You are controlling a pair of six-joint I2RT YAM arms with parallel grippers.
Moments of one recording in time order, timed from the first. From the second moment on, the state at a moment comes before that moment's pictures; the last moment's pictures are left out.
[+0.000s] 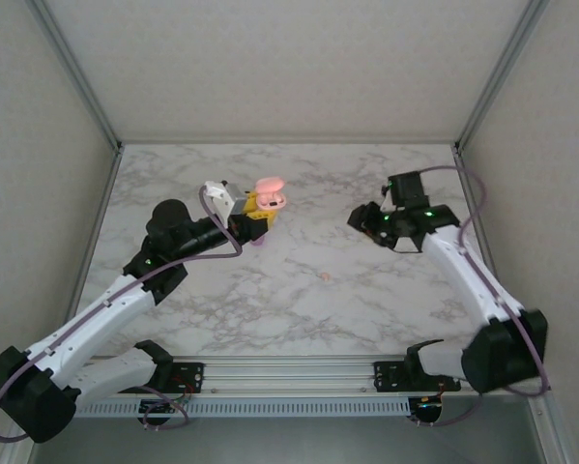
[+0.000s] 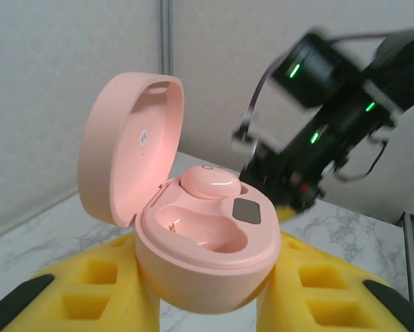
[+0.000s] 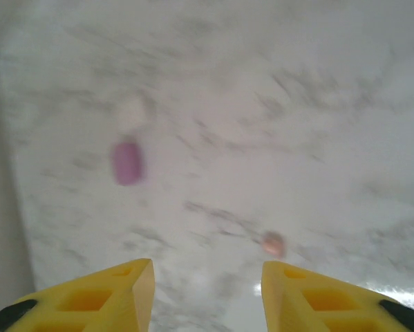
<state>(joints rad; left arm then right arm) -0.61 1.01 0.82 0.20 0.45 -0.05 0.31 1.33 1.09 -0.77 -0.34 0.73</state>
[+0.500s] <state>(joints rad) -0.61 0.96 0.81 0.18 0.44 -0.03 0.49 1.73 1.12 -0.80 -0.35 0.71</state>
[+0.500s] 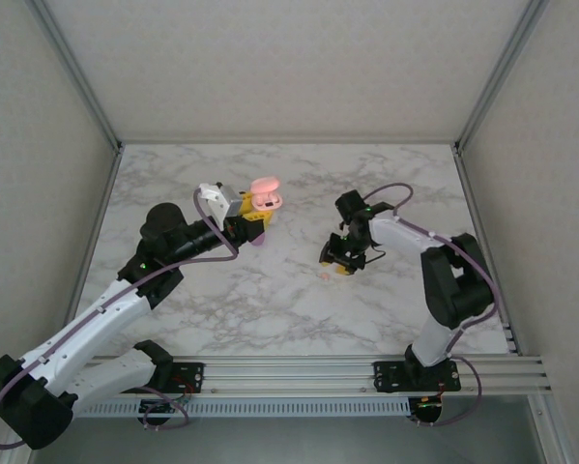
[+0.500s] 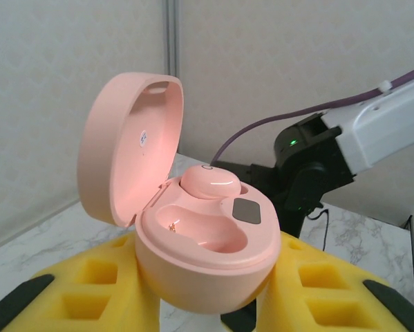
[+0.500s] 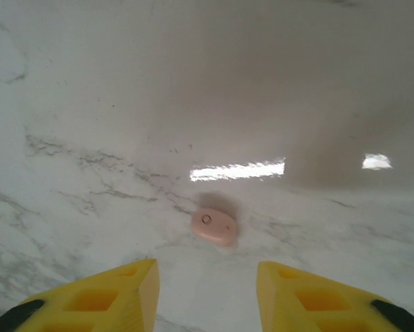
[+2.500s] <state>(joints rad) -0.61 0.93 0.81 0.14 0.41 -0.03 0.62 1.96 1.35 -0.88 -0.35 0.48</state>
